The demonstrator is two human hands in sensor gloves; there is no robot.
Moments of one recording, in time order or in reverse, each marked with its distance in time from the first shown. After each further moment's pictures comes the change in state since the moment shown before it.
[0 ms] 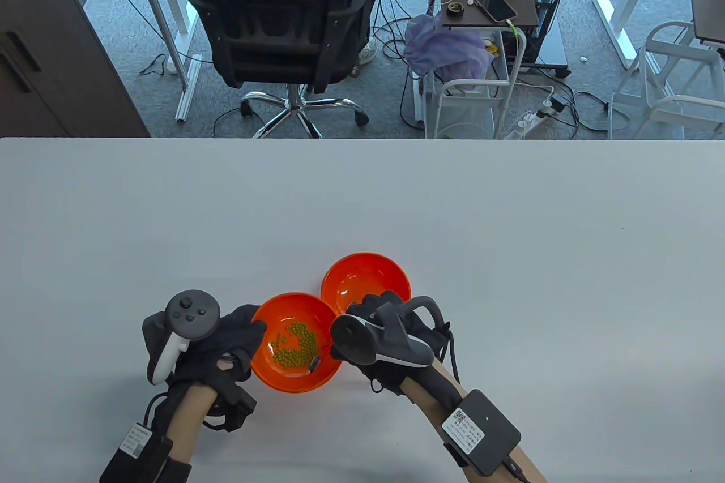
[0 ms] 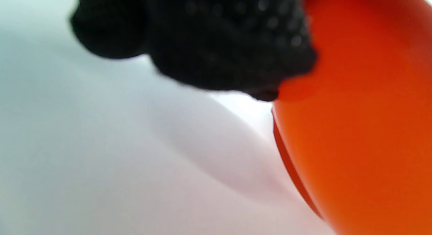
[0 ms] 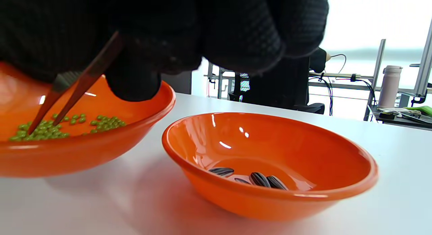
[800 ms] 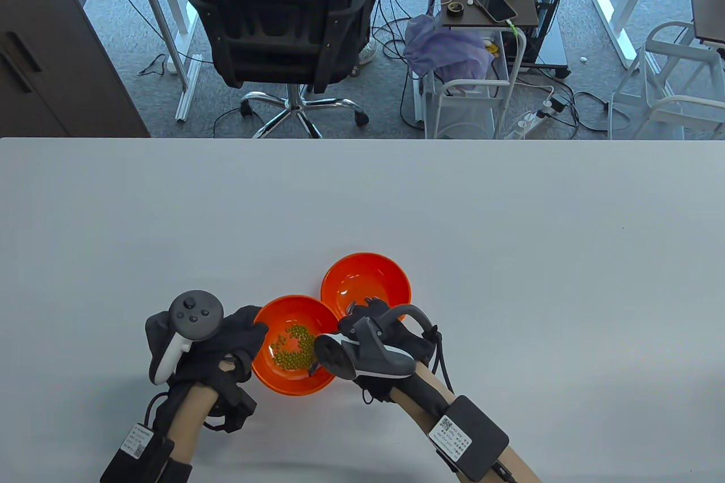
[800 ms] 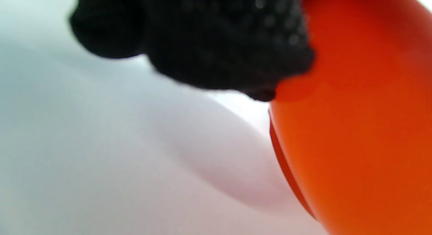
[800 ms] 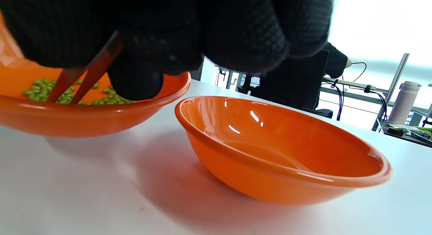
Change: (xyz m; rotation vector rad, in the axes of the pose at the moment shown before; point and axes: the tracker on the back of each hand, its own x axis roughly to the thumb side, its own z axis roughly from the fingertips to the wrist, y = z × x) left_hand 0.002 -0.001 0.000 0.006 -0.009 -0.039; right_hand 0.021 0.015 0.000 0.048 -0.053 0.134
